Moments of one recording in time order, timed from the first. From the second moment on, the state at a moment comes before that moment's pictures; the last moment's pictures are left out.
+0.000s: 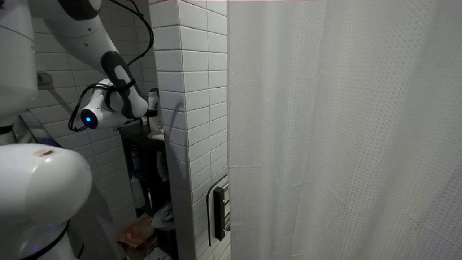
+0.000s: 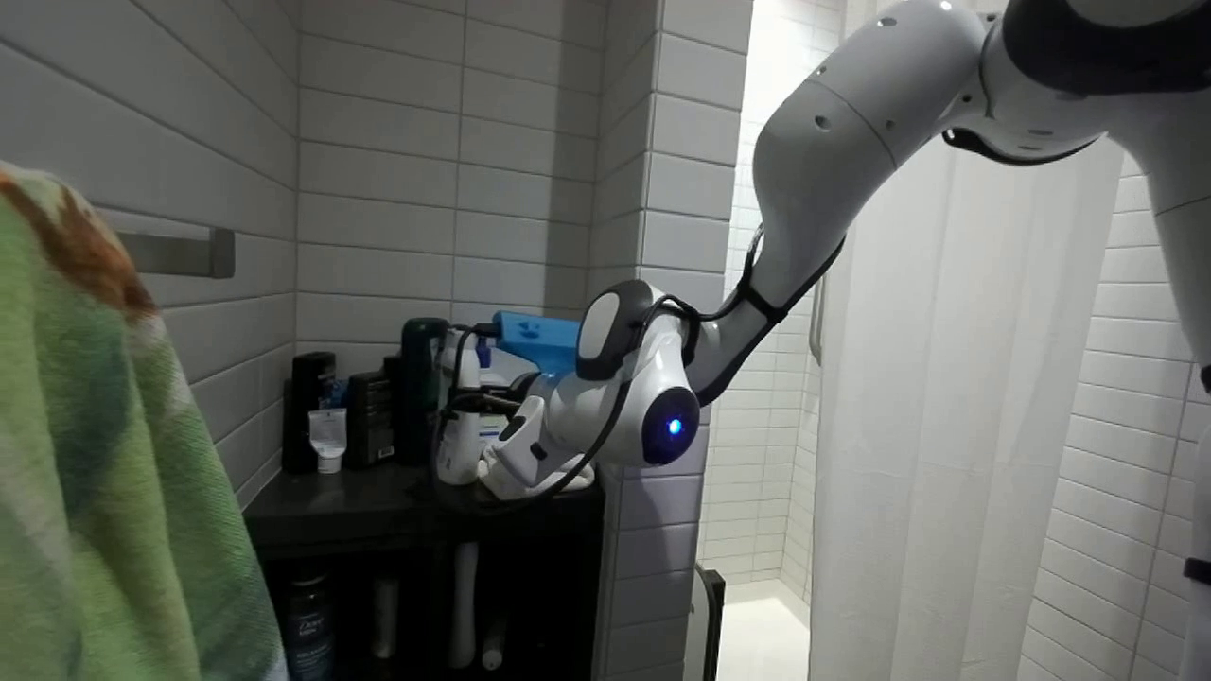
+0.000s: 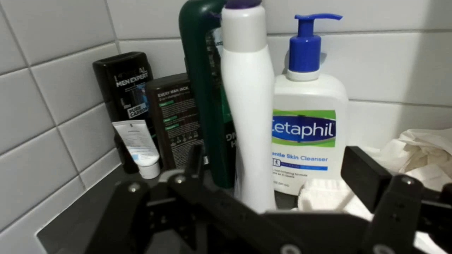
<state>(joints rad) 0.35 0.28 0.24 -2.13 -2.61 2.34 -0.30</state>
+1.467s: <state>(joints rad) 0.28 -0.16 0.23 -2.58 -2.60 2.73 -0.24</state>
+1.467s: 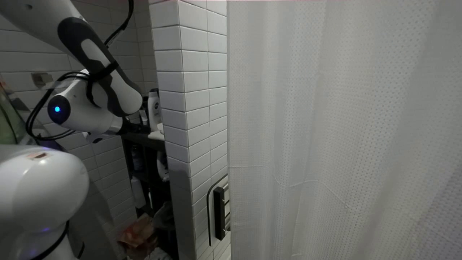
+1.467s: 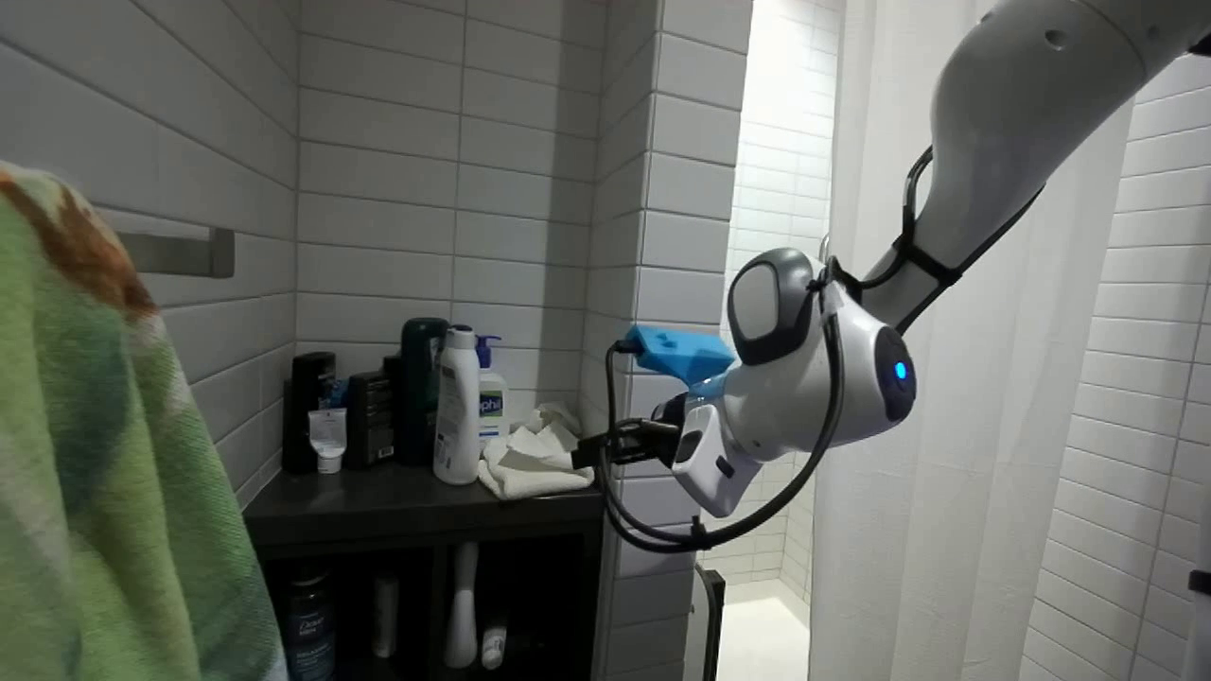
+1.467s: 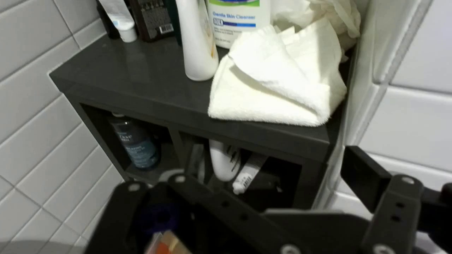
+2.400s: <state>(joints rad) 0.31 -0.31 -0.35 -2.78 -2.61 2.88 -0.68</state>
